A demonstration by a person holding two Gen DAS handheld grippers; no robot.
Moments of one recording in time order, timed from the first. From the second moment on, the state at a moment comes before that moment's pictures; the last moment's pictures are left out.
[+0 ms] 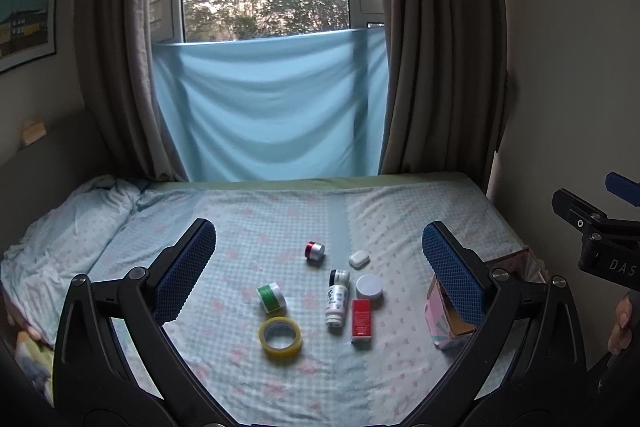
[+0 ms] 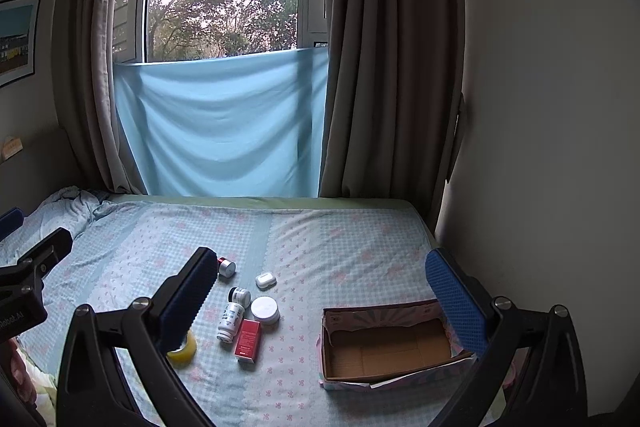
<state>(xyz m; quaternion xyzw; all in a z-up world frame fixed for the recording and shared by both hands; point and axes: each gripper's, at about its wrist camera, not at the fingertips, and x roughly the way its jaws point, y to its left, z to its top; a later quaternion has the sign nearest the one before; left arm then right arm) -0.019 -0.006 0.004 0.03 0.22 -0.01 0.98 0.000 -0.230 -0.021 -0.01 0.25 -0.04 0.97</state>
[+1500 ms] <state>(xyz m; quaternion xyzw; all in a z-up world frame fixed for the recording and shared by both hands) -0.003 -0.009 -0.002 0.03 0.26 0.02 0.96 0.015 -0.240 -0.034 0.01 0.28 -0.01 0.96</state>
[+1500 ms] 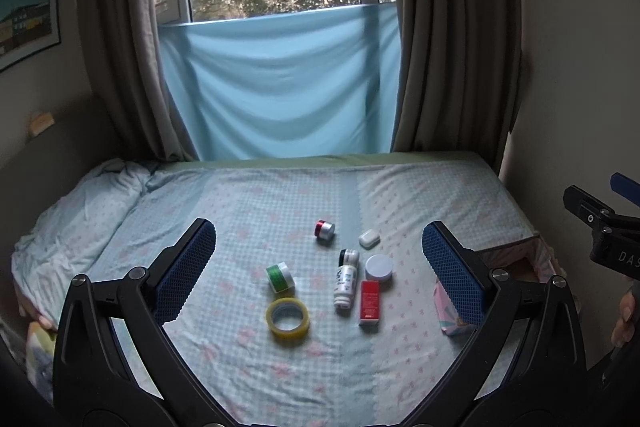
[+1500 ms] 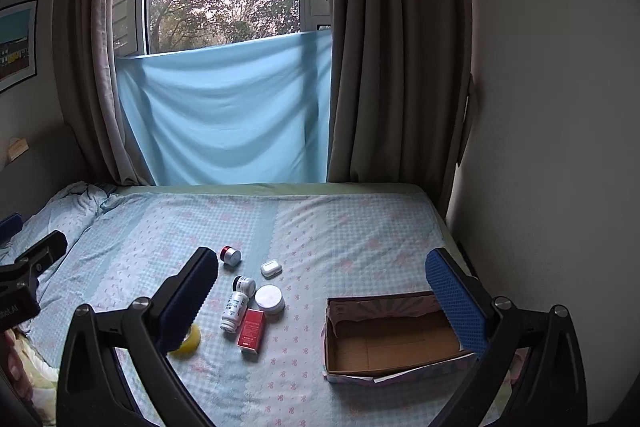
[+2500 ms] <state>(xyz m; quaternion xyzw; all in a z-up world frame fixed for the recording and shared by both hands) 0.252 0.156 -0.207 0.15 0.48 -0.19 0.84 0.161 -0.104 -0.197 0.02 0.51 -0.06 0.86</state>
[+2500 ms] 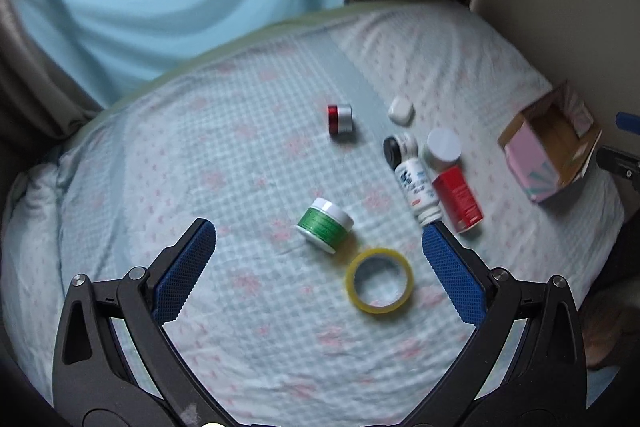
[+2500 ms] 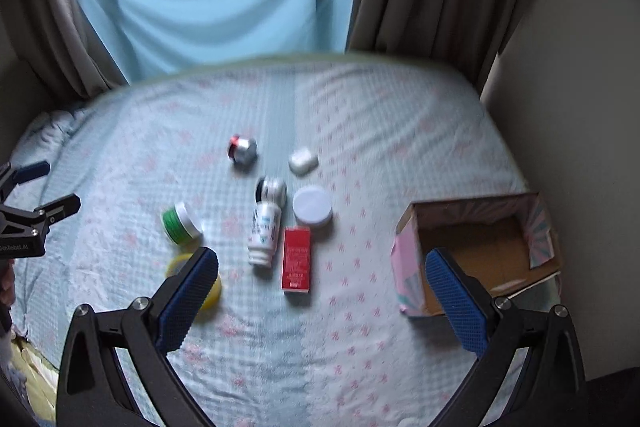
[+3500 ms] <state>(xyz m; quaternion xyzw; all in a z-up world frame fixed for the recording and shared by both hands) 0.362 0.091 -0.473 0.31 0.67 -0.31 0.60 0.287 -0.104 -0.478 0.02 0.76 -0.03 0.65</state>
